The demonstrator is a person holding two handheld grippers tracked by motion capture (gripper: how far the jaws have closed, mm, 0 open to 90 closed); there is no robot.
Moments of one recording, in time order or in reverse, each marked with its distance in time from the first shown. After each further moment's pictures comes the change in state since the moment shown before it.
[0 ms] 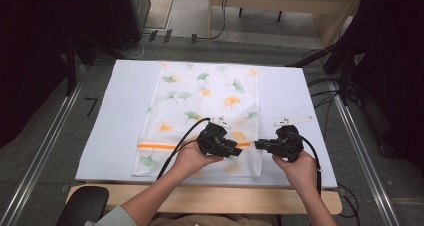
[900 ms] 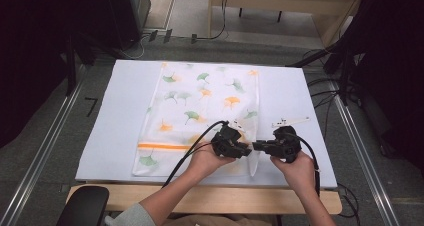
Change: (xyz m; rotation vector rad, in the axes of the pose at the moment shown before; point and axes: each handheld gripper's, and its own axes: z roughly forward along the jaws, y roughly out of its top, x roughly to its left) left arm -0.009 0.011 0.036 0.023 0.071 0.010; right arm 0.005 0.000 0.004 0.014 0.006 -0.009
